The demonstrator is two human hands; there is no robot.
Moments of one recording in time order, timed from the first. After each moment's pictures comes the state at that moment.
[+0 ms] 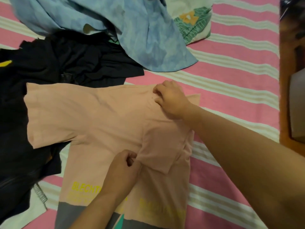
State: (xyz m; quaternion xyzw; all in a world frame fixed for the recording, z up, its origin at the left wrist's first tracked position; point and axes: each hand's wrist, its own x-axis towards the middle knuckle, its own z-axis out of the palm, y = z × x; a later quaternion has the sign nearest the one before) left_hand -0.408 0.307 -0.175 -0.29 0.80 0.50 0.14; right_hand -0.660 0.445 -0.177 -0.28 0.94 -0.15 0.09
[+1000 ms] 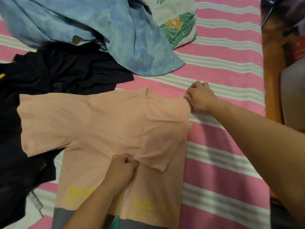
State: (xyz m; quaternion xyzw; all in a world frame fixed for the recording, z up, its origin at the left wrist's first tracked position) left_hand -0.424 0.310 -0.194 -0.30 0.78 0.50 0.21; right_hand -0.692 0.563 -0.153 -0.13 0.97 -0.04 0.20
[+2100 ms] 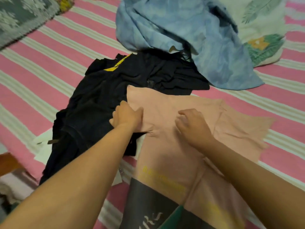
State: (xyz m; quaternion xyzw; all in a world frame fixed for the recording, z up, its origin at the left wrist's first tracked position) left_hand -0.463 0.106 -0.103 -0.51 0.81 0.28 0.06; right_hand -0.527 0.320 -0.130 -0.22 0.92 -0.29 0.18
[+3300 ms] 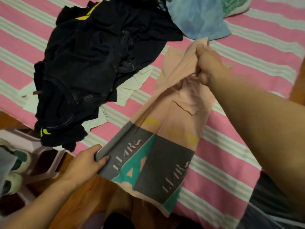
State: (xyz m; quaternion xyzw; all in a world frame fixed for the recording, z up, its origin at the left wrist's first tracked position) left_hand -0.152 0.176 -0.080 -0.27 0.88 0.30 0.26; right_hand -0.552 0.409 -0.052 0.21 0.69 -0.66 0.22
